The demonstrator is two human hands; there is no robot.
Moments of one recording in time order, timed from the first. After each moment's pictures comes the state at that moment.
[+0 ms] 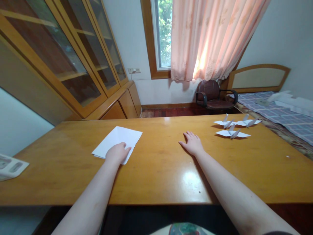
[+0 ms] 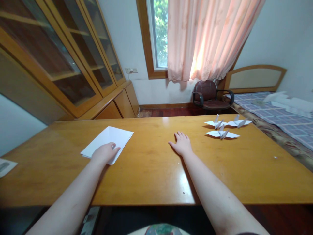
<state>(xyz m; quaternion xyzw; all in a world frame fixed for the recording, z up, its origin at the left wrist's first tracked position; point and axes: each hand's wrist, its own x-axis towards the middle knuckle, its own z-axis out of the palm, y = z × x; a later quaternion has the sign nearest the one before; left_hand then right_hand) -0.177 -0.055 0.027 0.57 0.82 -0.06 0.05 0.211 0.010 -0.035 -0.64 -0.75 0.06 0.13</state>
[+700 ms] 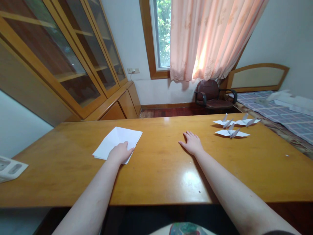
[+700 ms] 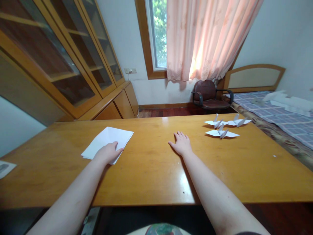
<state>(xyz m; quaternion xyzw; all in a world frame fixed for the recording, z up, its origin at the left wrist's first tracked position) -0.171 -0.051 0.024 0.63 0.77 -0.09 0.03 0.211 0.009 -0.033 -0.64 -0.75 0.06 0.14</state>
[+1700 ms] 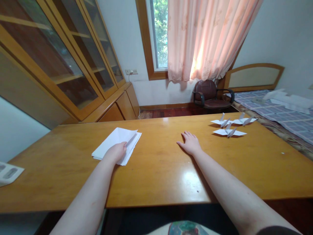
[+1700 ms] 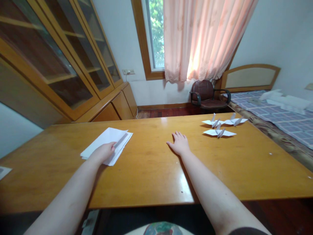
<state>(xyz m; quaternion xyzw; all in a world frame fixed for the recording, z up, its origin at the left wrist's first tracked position) -0.180 -0.042 0.037 0.64 0.76 -0.07 0.07 0.210 0.009 -0.033 -0.64 -0.75 0.07 0.14</state>
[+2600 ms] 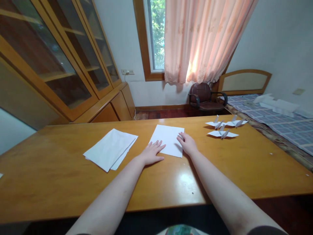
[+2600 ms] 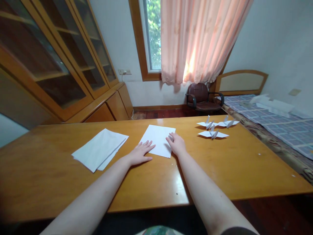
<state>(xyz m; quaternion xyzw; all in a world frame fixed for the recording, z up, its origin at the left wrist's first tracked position) -0.033 -0.022 -0.009 0.87 0.46 -0.01 0.18 0.220 0.013 -0.035 -0.63 -0.70 0.15 0.29</state>
